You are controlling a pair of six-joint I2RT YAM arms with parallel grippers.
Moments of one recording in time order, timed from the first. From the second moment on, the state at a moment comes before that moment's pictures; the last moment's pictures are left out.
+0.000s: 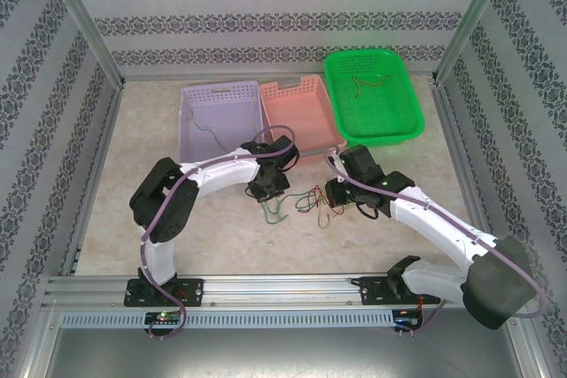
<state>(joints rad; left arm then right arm) -0.74 1.93 1.36 -0.80 0.02 -1.15 0.55 1.15 0.75 -0.58 -0.12 0.32</state>
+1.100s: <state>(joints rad) -0.70 1.41 1.33 -0.79 0.09 -1.18 0.53 1.57 0.85 -0.59 0.10 0.63</state>
